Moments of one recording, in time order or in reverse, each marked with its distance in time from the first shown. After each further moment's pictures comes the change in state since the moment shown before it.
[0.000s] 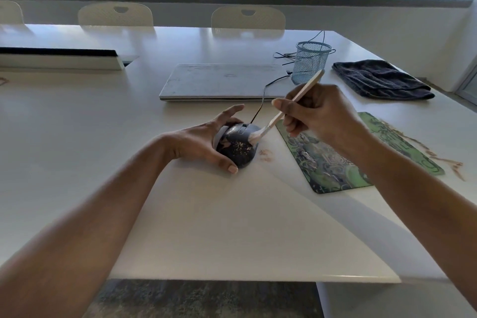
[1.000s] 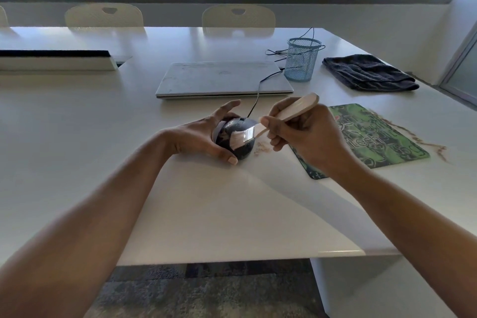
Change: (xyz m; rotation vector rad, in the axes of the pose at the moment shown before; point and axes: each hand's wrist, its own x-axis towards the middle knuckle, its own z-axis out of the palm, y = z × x) left_hand 0.001 -0.003 0.000 0.019 0.006 0.009; right_hand -0.038 0.013 0.023 0.124 0.016 -0.099
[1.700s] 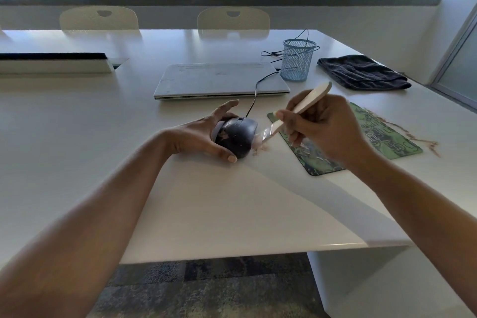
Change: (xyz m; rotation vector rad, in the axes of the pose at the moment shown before) left_hand -0.001 0.000 0.000 -0.015 0.000 0.010; right_hand -0.006 -0.014 -0.018 -0.074 0.015 -0.042
